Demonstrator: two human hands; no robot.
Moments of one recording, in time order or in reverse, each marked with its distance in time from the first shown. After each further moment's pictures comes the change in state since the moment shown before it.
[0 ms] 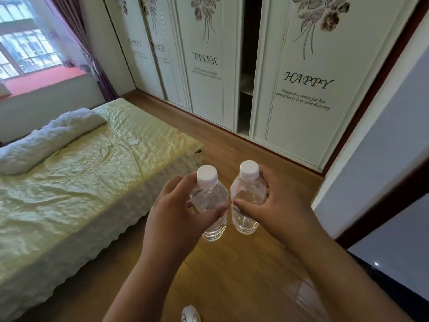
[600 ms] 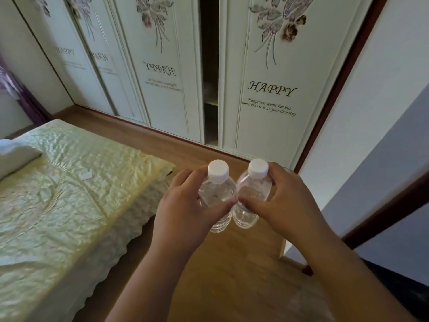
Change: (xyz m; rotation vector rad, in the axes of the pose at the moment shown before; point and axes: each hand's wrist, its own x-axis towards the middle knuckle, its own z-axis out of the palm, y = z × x) left_hand 0.207 -0.099 0.011 -0.065 -0.179 0.185; right_hand 0.167 -0.027 0.055 -0.170 0.304 0.209
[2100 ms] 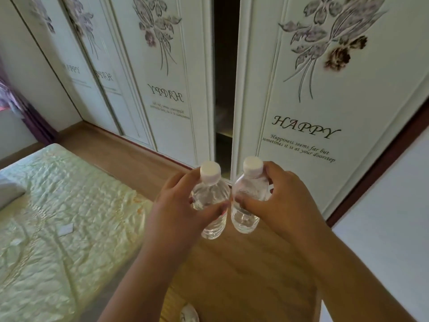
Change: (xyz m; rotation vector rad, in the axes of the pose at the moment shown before) left_hand 0.403 -0.123 0.105 0.055 0.040 -0.062; right_hand 0.448 0.025 0.052 0.013 -0.094 -0.048
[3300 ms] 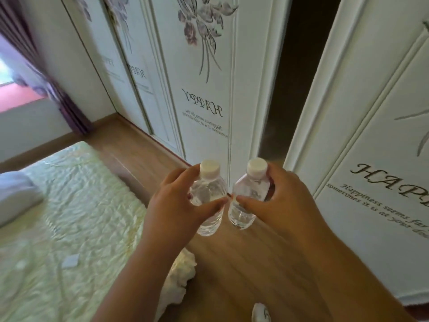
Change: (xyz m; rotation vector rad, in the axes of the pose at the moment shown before) left_hand 0.334 -0.191 0.016 0.113 0.080 -0.145; right_hand 0.394 -0.037 0.152 0.195 -0.200 -0.053
